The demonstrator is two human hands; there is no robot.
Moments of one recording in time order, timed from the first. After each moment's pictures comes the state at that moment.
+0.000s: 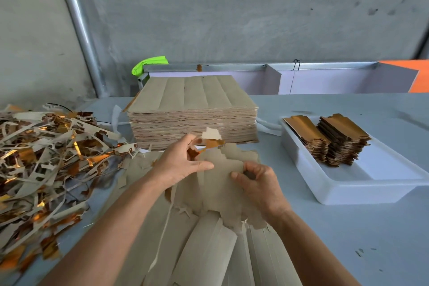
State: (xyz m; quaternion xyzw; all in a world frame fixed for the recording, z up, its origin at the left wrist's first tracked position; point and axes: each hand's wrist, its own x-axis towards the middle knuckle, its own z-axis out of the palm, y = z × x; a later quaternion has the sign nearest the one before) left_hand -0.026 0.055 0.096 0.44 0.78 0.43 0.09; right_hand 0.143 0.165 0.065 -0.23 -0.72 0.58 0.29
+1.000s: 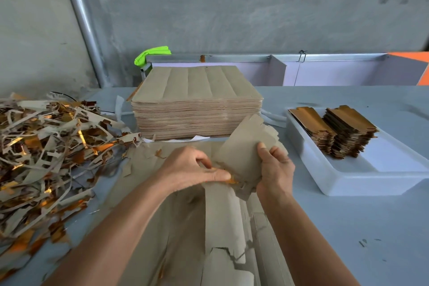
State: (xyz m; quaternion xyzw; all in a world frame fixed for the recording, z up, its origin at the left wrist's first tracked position) left_hand 0.000 0.038 0.096 0.44 0.84 0.29 0.12; right_hand 0.126 0.161 0.073 -0.35 -0.42 0.70 0.46
